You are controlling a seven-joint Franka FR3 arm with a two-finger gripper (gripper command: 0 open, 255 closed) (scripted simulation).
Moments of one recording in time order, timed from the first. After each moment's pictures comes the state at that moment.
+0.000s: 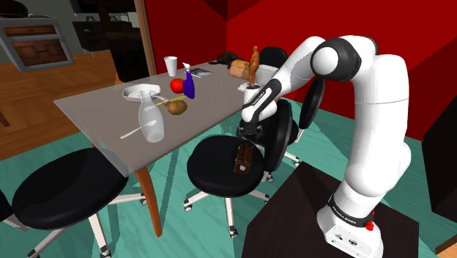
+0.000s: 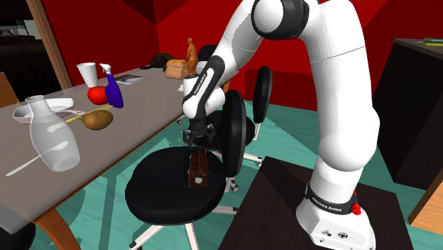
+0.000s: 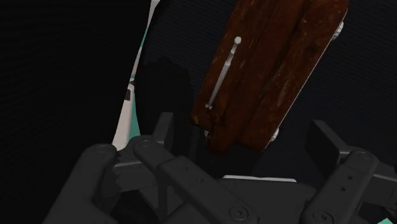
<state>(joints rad) -0.18 0.41 -0.05 -2.18 -0.07 2.59 0.55</state>
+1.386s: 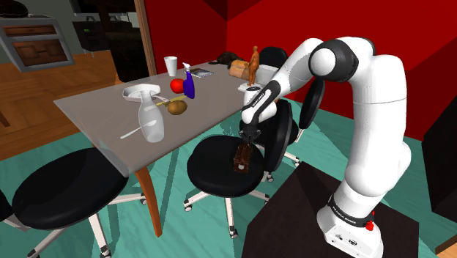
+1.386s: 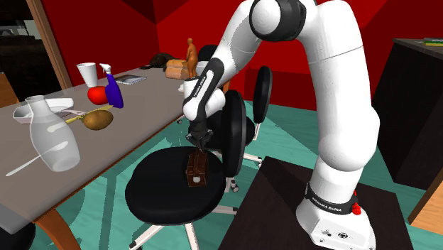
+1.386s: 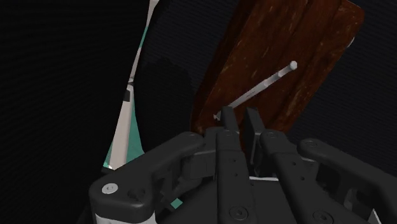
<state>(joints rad) -0.18 0.43 -0.05 -2.18 -0.07 2.61 0.55</state>
